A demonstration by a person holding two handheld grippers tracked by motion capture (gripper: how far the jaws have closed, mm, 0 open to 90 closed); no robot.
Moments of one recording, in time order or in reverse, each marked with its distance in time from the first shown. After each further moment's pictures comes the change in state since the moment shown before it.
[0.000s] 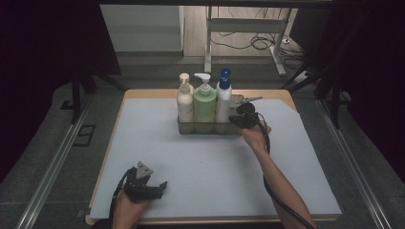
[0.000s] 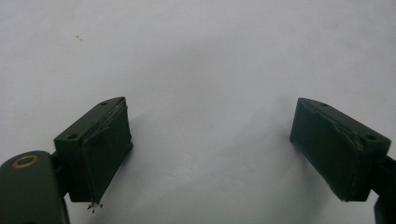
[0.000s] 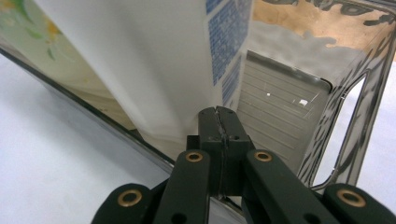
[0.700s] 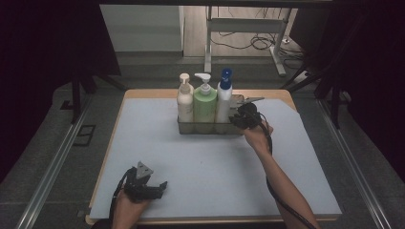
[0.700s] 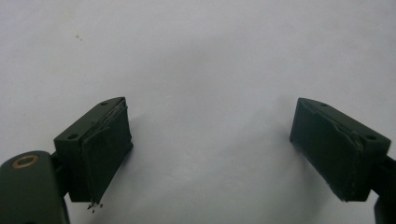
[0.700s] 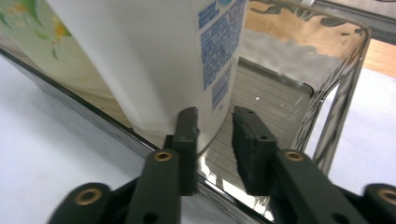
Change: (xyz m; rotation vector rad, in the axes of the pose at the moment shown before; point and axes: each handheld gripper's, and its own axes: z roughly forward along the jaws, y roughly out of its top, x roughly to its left) left arm 0.000 0.000 0.000 0.000 0.000 -0.001; right arm 0.001 0.000 -0.011 -0.025 -0.043 -0.028
